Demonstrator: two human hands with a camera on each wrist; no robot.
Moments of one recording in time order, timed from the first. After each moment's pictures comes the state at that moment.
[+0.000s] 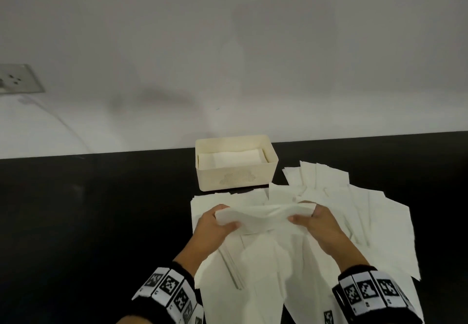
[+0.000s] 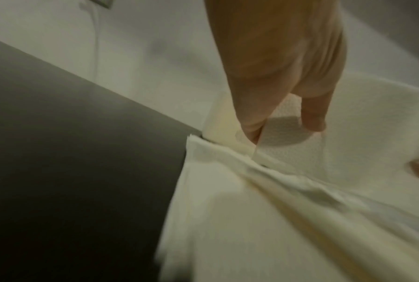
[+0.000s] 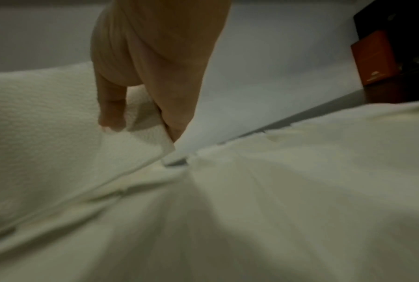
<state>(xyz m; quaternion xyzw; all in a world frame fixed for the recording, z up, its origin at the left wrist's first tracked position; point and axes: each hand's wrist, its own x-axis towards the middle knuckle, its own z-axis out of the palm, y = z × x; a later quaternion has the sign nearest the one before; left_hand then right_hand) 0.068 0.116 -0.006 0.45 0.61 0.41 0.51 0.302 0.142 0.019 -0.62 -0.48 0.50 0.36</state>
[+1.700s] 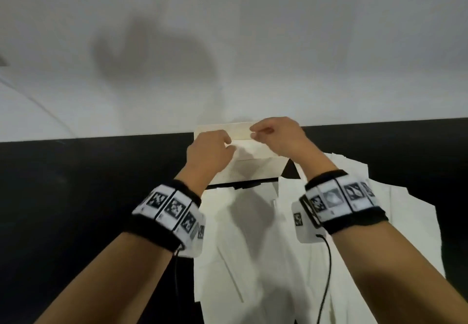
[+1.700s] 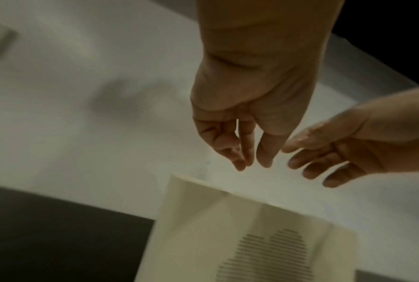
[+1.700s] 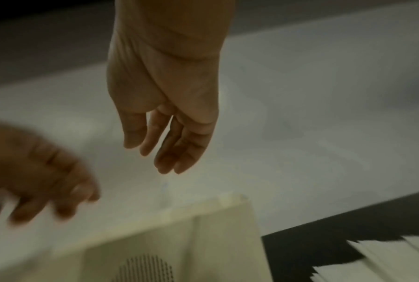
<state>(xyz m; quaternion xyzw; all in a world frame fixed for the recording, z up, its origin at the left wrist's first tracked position) 0.048 0.238 0.074 0.63 0.74 0.16 0.17 0.208 0.270 0.103 -0.58 -0.72 0.32 0.19</state>
